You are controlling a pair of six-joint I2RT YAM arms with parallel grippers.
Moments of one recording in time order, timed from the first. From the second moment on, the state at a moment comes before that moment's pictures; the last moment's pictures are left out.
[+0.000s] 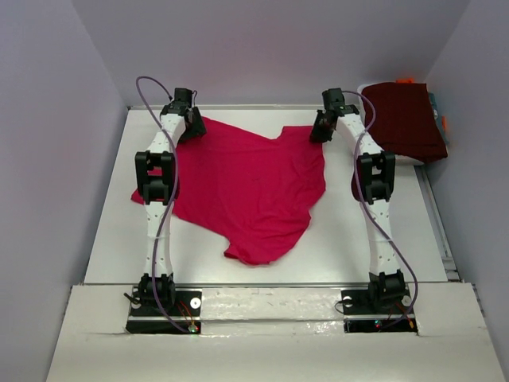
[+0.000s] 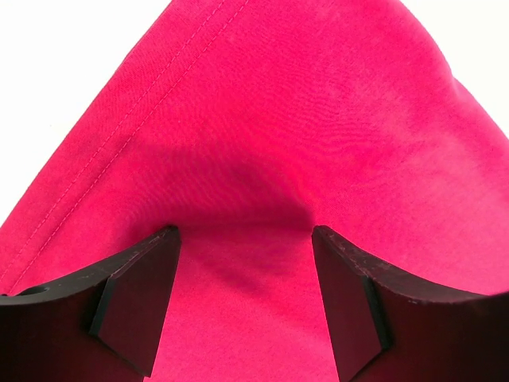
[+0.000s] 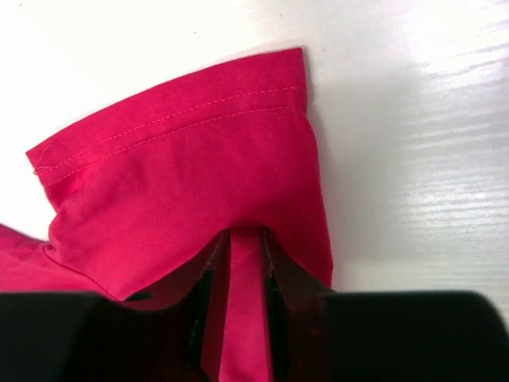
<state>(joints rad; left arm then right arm) -0.07 2.56 2.34 -0.75 -0.14 -0.40 0.16 2.62 2.45 -0.81 -0.02 0.52</state>
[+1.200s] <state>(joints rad) -0.13 2.29 2.08 -0.57 -0.17 -0.35 0.25 1.95 1.73 -0.64 -0.05 0.49</state>
